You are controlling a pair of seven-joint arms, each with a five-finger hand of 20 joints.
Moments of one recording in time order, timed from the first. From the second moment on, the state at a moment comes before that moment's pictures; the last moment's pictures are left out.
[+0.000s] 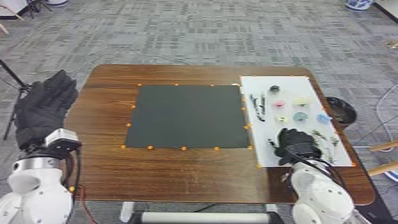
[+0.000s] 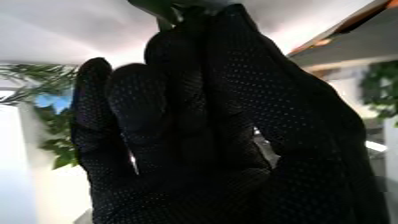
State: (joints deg) left arm 119.4 -64.4 -102.7 -121.8 37.4 13.5 17.2; right arm -111.0 -62.6 78.2 -121.3 -149.4 -13.9 35.8
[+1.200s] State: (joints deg) left arm 130.1 -62.8 -109.9 -121.0 23.2 9.1 19.1; right arm -64.4 -78.6 49.8 -95.6 -106.6 -4.3 50.2
